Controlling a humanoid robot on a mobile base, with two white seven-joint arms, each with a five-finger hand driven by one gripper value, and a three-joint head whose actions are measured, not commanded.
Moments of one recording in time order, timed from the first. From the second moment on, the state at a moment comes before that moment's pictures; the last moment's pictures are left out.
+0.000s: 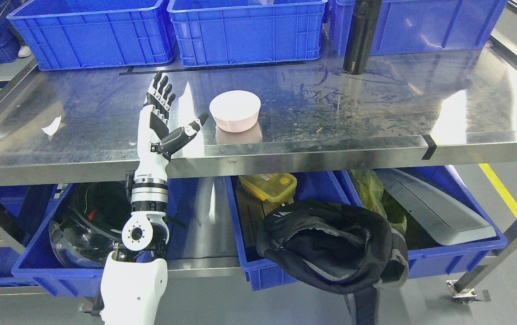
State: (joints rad) left arm -0.15 0.00 -0.01 -1.61 0.14 -0.19 0.05; right arm 0.00 0.00 0.20 0.00 0.13 -0.08 -0.05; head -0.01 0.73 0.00
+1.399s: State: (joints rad) left arm -0.59 0.39 -0.24 -1.60 -0.78 -0.20 -0.77; right arm 0.00 0.00 0.20 0.00 0.13 -0.08 -0.04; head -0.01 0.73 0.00
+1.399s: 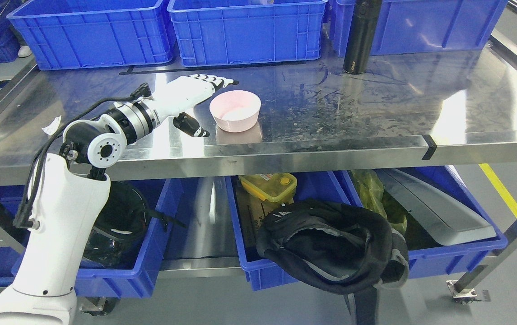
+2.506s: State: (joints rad) left arm -0.69 0.30 -0.35 -1.46 -0.96 -0.15 -0.87; right arm 0.00 0.00 0.20 0.00 0.13 -0.08 -0.05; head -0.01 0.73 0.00
